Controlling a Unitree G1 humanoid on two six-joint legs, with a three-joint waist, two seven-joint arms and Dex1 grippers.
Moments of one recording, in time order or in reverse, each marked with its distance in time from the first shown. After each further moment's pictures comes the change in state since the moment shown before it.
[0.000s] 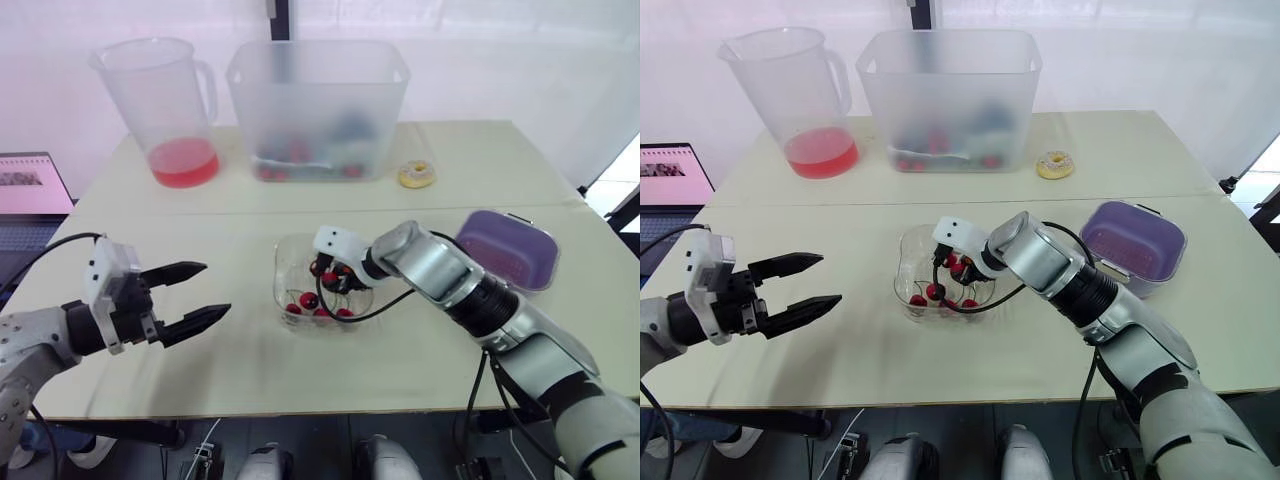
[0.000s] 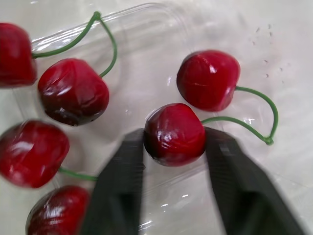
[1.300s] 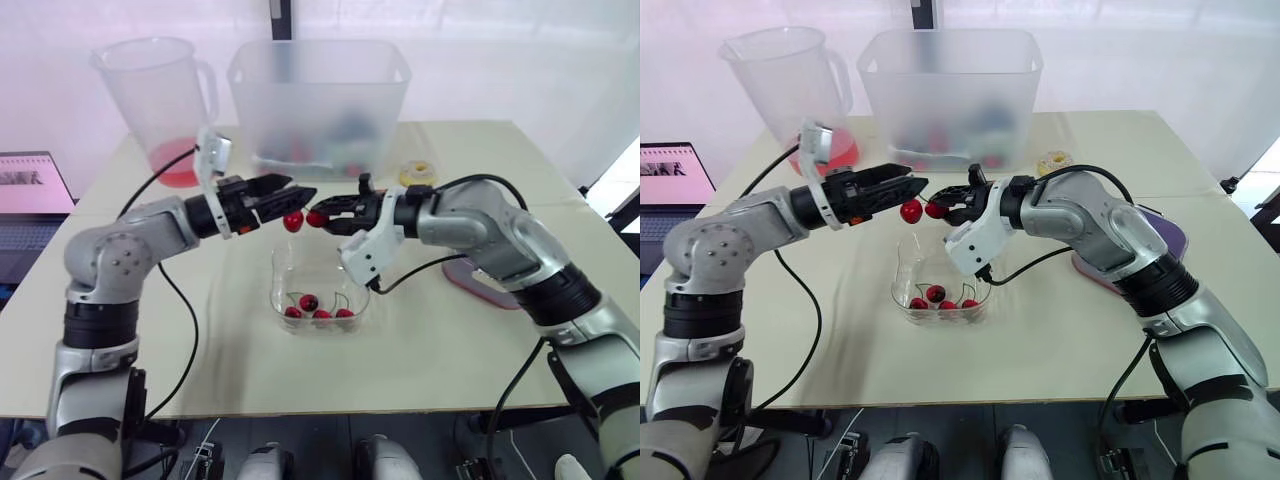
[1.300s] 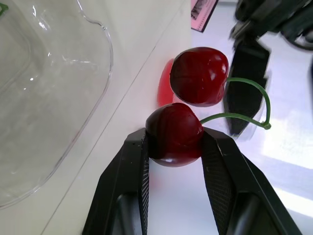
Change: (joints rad) left arm -0.849 -0.311 -0.373 0.468 -0.137 0.301 0.296; right arm 0.036 -0.245 -0.194 -0.021 -0.571 -1.580 -0.074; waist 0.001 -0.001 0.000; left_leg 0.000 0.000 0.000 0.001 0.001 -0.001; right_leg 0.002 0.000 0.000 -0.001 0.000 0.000
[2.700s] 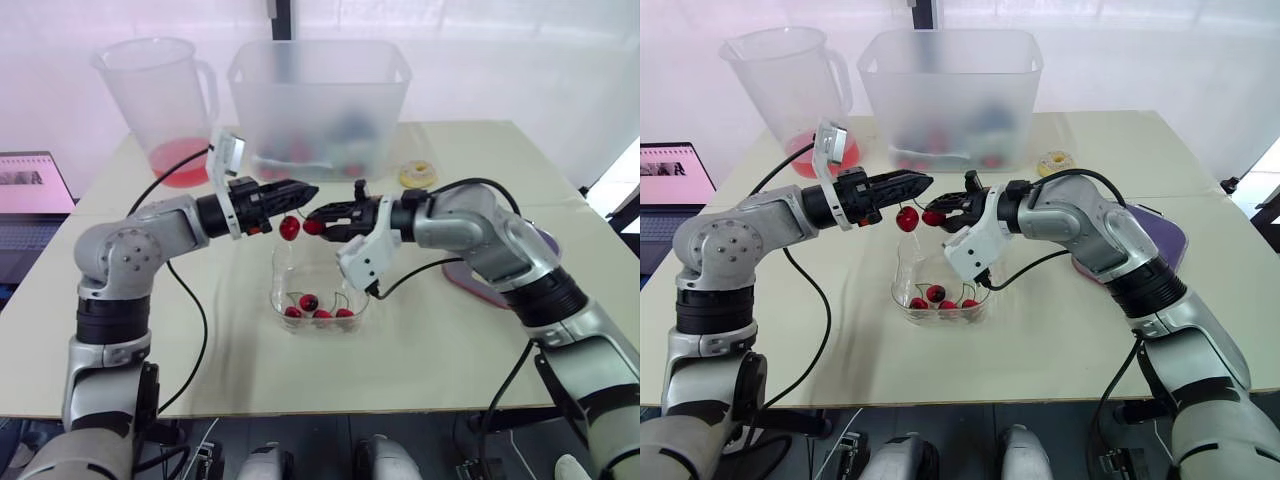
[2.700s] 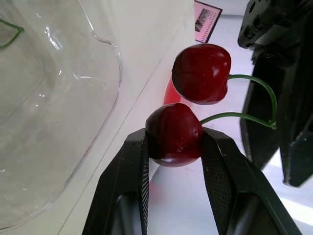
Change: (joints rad) left arm -0.025 -0.026 0.033 -0.014 0.030 0.078 0.000; right arm 0.024 0.051 -0.041 0.043 0.011 -0.037 0.068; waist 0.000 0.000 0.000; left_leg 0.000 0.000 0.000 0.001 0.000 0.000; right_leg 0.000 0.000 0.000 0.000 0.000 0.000
